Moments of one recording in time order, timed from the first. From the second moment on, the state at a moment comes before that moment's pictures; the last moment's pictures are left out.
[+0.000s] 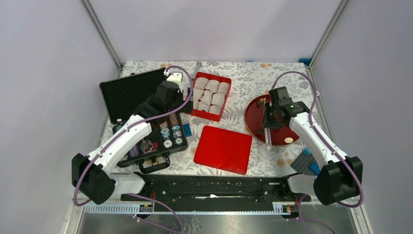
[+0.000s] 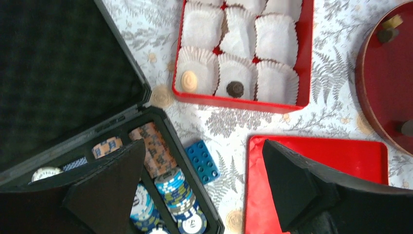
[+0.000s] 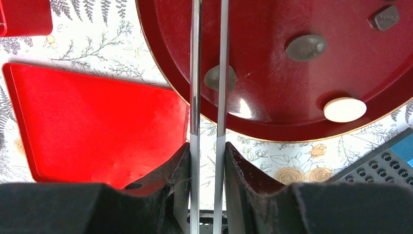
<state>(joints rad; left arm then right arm) -0.55 1.26 1.12 -0.49 -0.24 -0.30 0.27 1.27 1.02 -0.85 0.06 0.39</state>
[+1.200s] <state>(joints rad) -0.44 1.38 1.23 -0.45 -0.13 -0.25 0.23 1.49 1.16 -0.89 -0.02 0.35</state>
